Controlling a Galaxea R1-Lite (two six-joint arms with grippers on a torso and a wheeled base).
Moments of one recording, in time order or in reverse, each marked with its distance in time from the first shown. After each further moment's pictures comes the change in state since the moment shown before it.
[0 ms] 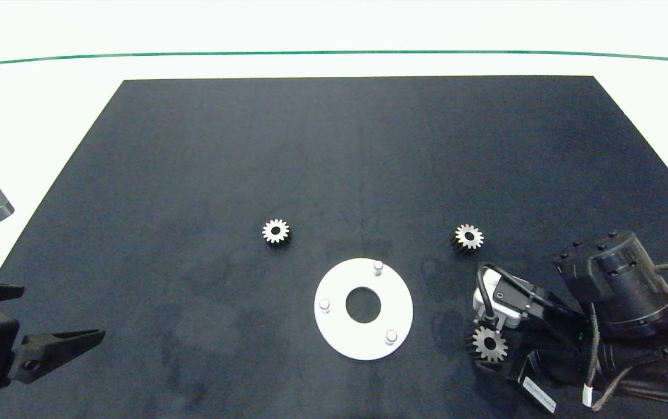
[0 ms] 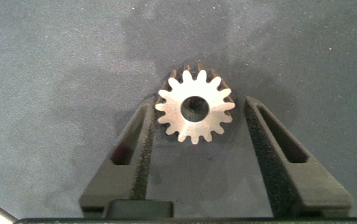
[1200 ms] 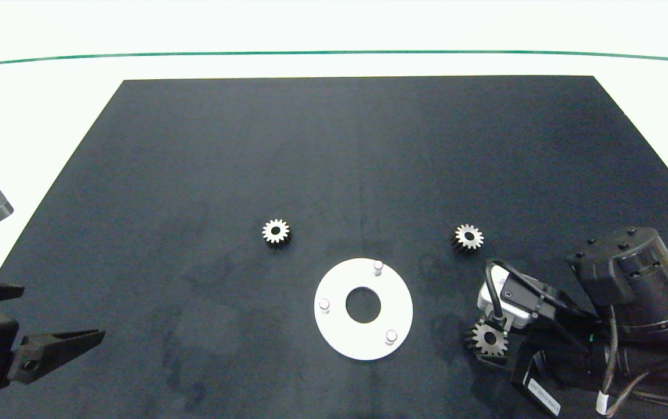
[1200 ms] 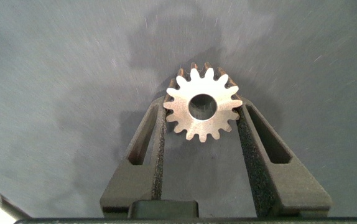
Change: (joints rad) left arm -0.002 -0.002 0.000 0.000 0.000 0.001; right arm 0.034 -0.047 -0.011 -0.004 -0.003 0.022
